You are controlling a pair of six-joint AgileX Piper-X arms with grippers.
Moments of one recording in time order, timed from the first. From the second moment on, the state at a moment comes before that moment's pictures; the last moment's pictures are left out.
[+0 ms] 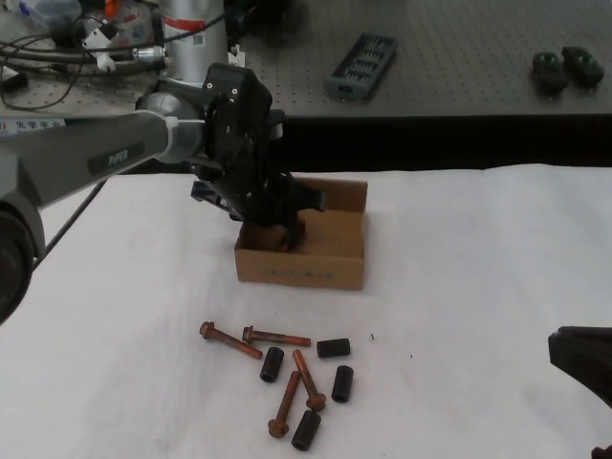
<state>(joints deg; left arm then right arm) -22.8 131.7 -106.9 16.4 11.9 -6.1 40.7 28.7 -24.6 28.4 -1.9 2.6</state>
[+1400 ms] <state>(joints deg) -14.6 77.9 -56.6 18.6 18.2 -5.5 40.1 82.0 -58.8 25.5 -21.6 -0.6</state>
